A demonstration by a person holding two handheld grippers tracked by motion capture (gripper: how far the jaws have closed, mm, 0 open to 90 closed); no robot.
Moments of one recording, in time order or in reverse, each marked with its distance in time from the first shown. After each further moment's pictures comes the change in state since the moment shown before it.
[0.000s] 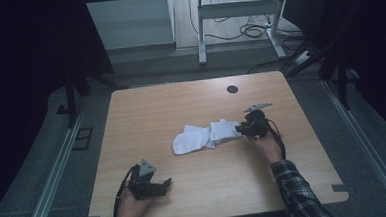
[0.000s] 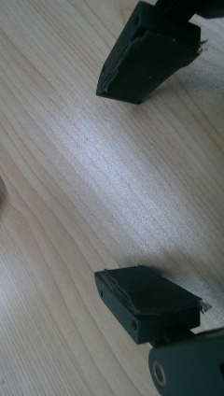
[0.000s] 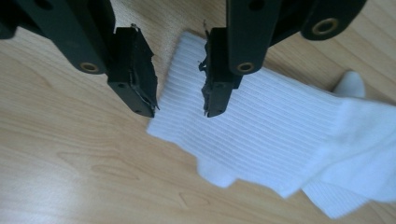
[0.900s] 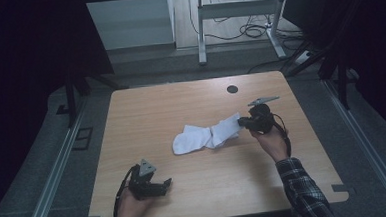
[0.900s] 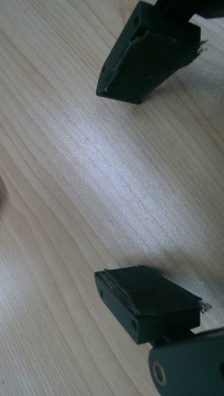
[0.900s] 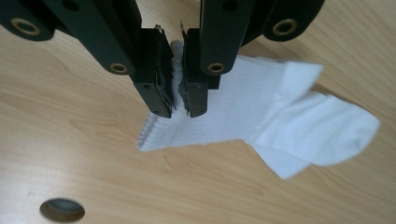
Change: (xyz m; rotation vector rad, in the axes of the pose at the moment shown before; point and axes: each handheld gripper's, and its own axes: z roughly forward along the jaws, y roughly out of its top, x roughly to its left) left arm 0.000 0.000 0.000 0.001 0.000 0.001; right arm 0.010 0.024 -0.049 -0.075 0.055 -0.005
